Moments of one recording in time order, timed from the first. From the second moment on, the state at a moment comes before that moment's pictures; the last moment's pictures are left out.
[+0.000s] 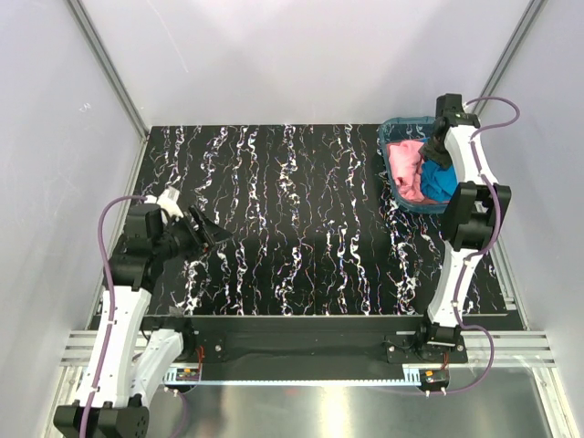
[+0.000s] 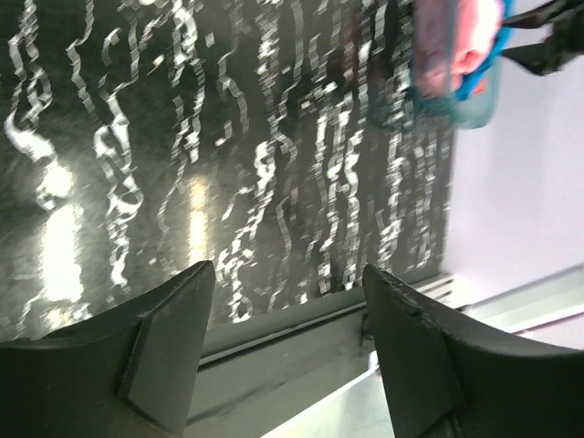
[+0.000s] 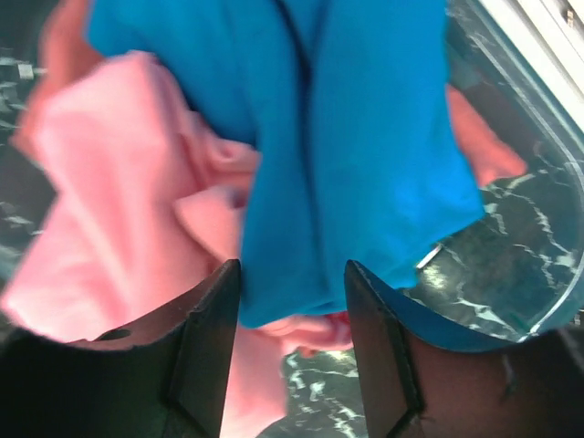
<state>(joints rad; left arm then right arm) -0.05 0.72 0.82 -0.76 0.50 -0.68 -0.10 2.18 2.08 -0.94 0.30 0.60</state>
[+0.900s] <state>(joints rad) -0.05 0.77 0.89 -0.87 0.48 -0.60 -0.16 2.10 2.42 -0.91 0.13 0.53</state>
